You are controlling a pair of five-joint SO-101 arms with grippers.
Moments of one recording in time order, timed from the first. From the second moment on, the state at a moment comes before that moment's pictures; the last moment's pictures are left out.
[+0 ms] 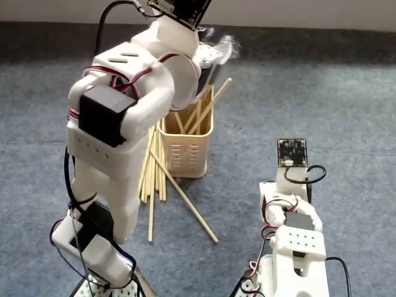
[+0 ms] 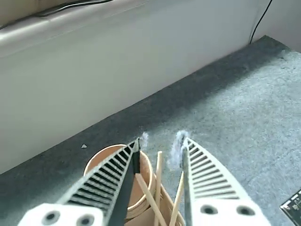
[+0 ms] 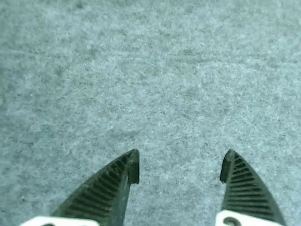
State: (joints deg) left arm 23.1 5.6 -64.5 89.9 -0.2; right arm 3.0 -54.0 83.4 28.6 10.4
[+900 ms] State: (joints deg) left arm -37.0 13.2 -4.4 85.3 -36.8; right arm 3.0 -54.0 83.4 28.6 10.6
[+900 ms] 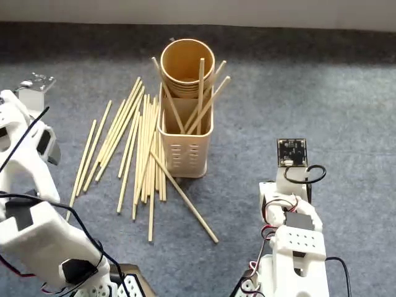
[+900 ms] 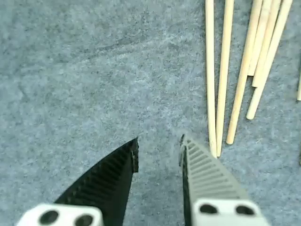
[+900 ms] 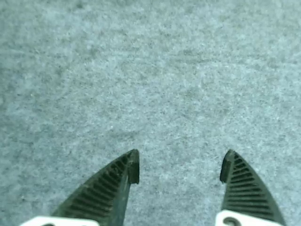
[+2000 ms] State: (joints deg) left arm -25.1 18.4 10.4 68.1 -32.6; right arm 3.0 -54.0 83.4 28.6 10.6
